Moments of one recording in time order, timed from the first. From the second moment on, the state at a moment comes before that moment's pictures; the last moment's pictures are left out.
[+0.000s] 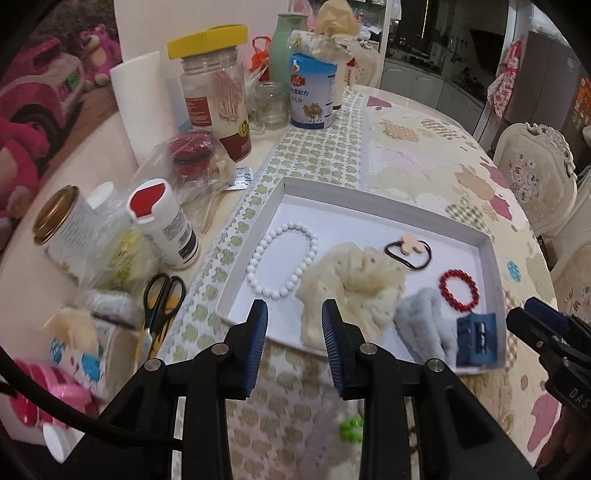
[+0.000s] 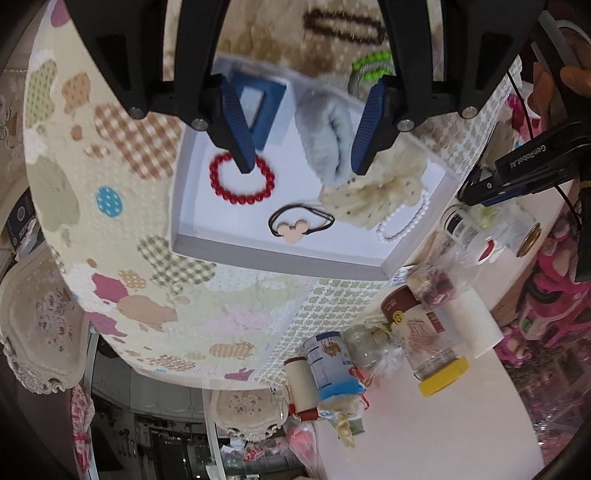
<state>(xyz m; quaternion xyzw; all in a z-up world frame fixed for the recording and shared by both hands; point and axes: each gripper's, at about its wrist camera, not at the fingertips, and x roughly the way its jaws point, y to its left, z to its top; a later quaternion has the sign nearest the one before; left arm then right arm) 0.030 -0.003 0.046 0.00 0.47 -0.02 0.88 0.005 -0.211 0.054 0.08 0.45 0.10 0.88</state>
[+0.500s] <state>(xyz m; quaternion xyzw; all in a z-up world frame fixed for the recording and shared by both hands) -0.056 -0.040 0.065 0.01 0.45 -0.03 0.89 -0.093 -0.235 0.089 0.07 0.42 0.09 0.90</state>
